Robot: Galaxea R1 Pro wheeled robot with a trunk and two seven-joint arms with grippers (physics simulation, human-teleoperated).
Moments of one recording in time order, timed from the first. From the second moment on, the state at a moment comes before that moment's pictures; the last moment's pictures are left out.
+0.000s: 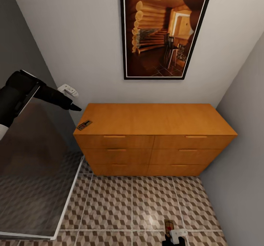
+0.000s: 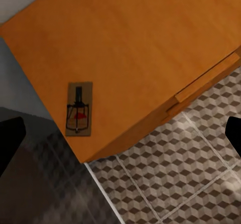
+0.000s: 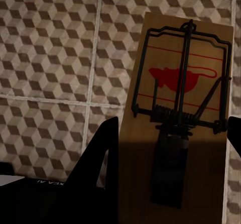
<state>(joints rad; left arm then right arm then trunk) -1.46 0.52 -0.58 -1.05 -0.11 1.00 -1.01 -0.41 0.05 0.26 -0.07 -0.19 -0.41 0.05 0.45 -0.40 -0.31</state>
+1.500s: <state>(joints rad) -1.46 0.52 -0.58 -1.01 -0.11 1.00 -1.01 -0.41 0.05 0.26 -0.07 -0.19 -0.41 0.05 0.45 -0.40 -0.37</state>
